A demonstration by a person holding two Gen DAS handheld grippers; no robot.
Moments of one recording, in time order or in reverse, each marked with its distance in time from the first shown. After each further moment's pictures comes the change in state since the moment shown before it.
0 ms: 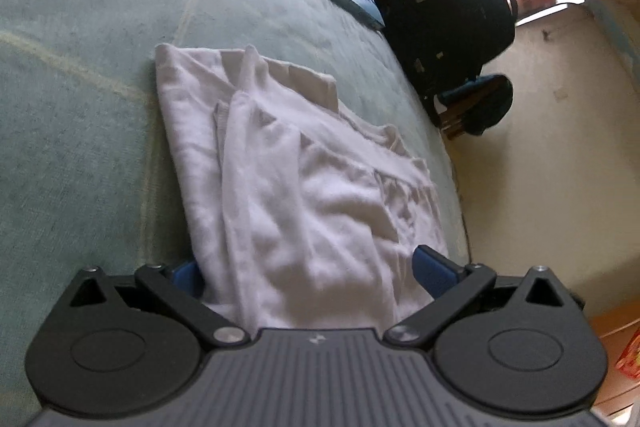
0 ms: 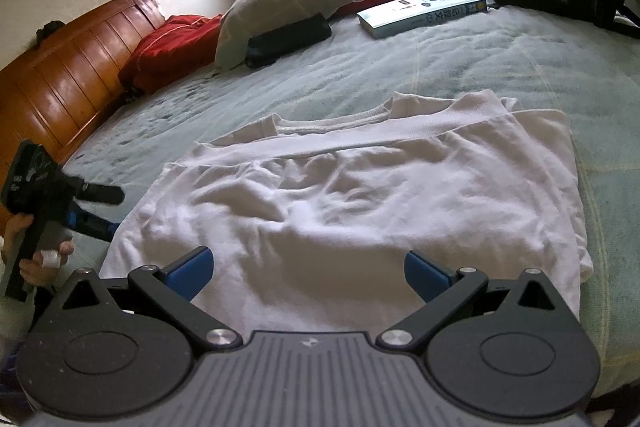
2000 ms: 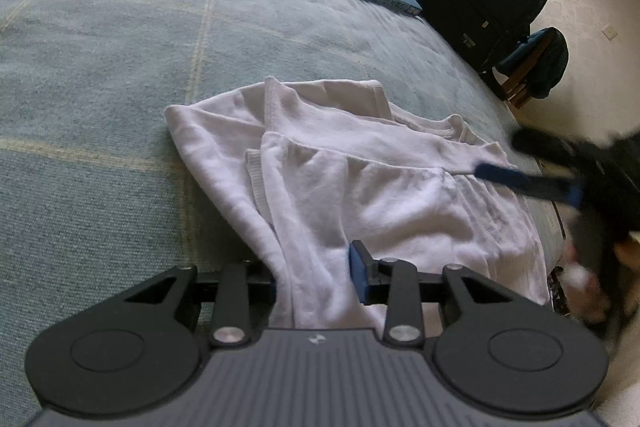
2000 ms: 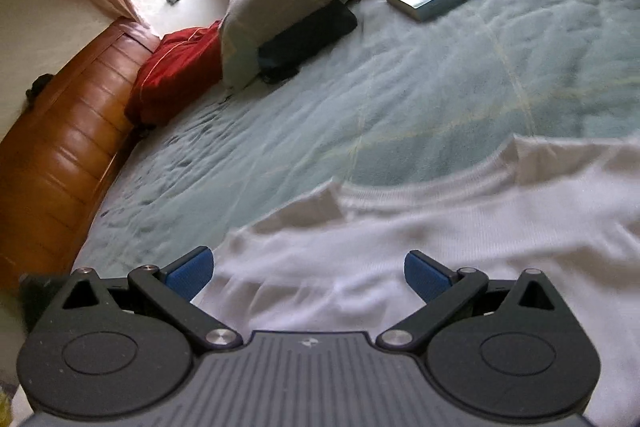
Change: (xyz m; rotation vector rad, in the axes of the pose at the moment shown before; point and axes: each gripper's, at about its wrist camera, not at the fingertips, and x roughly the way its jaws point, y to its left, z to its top) left arm 0.017 -0.021 0.005 0.217 -0.016 0.301; right arm 0.099 0.033 0.093 0.204 0.082 0.133
